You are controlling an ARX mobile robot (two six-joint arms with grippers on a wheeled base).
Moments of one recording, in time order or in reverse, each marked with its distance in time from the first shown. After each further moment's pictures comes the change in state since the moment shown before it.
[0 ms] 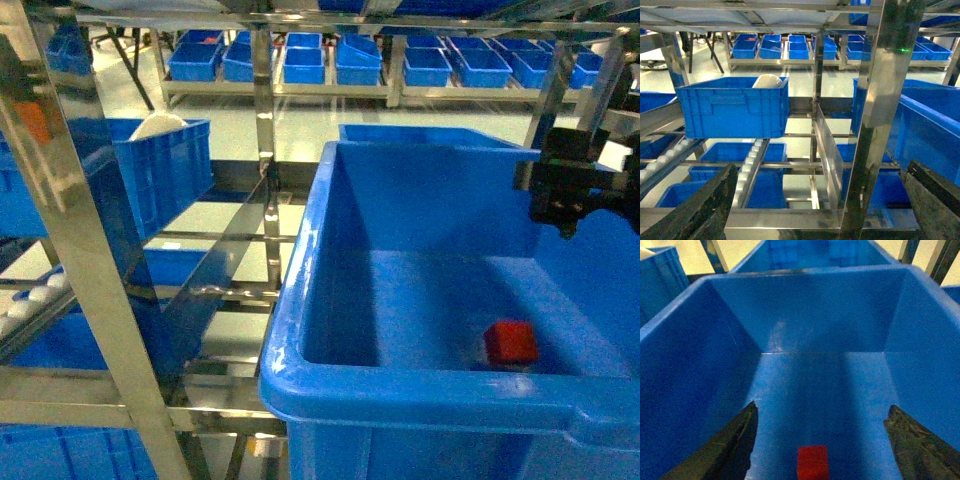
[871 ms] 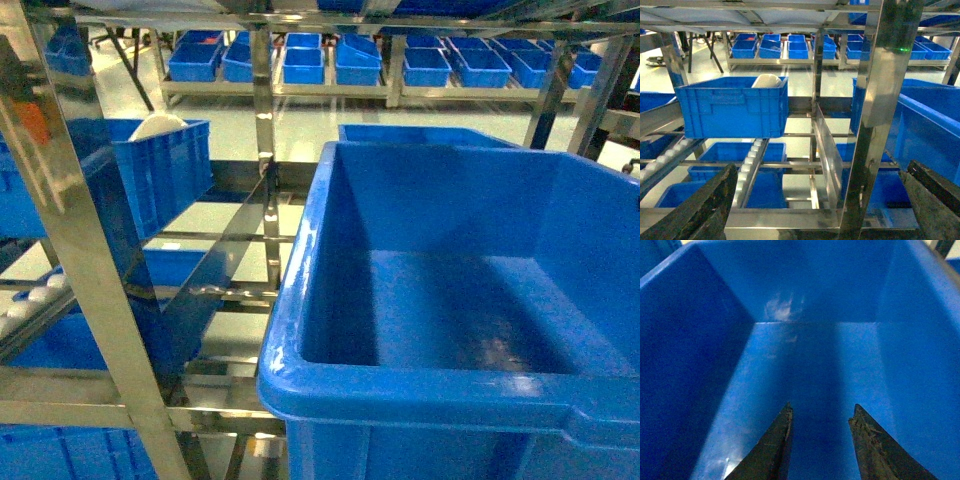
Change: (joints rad) left arm 0.000 0.000 0.000 0.000 0.000 0.000; right arm -0.129 -0.168 -0.094 -0.150 -0.150 -0.062
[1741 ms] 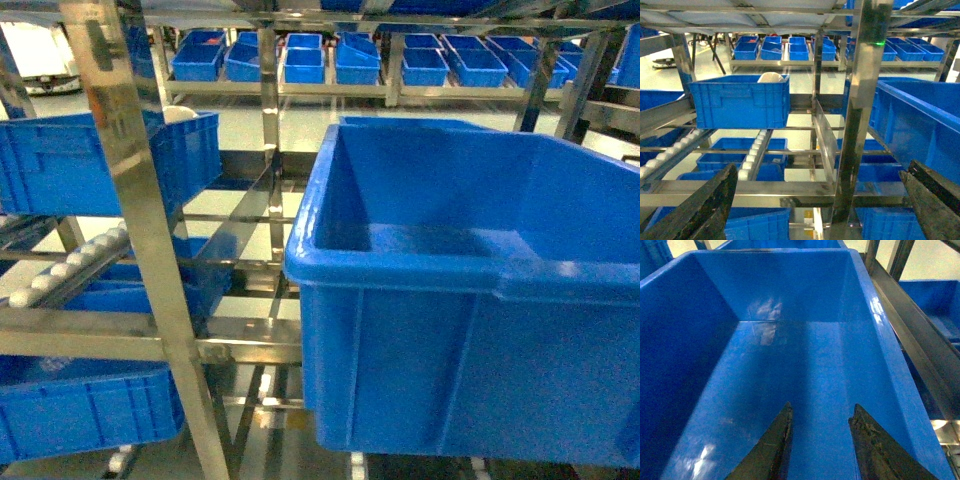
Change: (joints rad) left arm 0.000 0.000 0.000 0.005 0.000 0.000; right arm -0.076 -0.140 -0.056 -0.013 0.004 -0.072
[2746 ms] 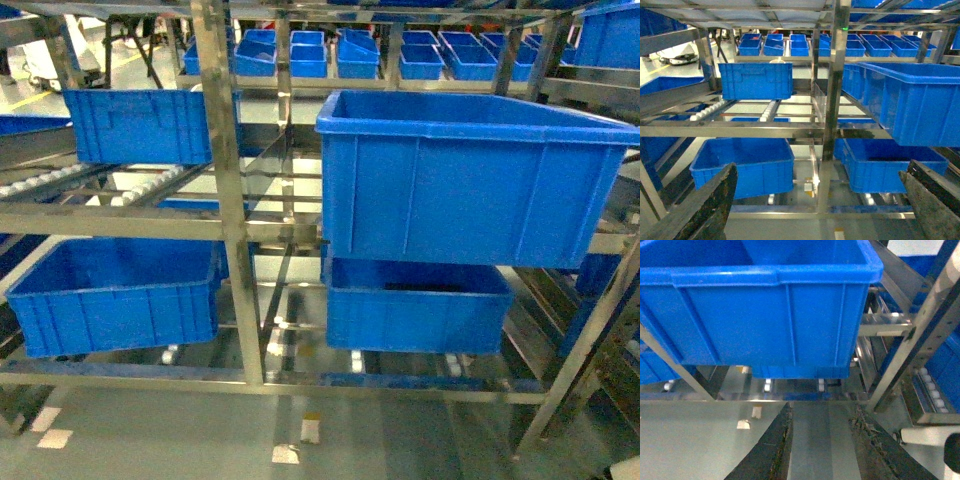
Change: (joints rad) left arm 0.000 0.000 0.000 -0.005 -0.001 0.000; right arm 0.000 0.001 -0.001 -0.004 0.000 0.000
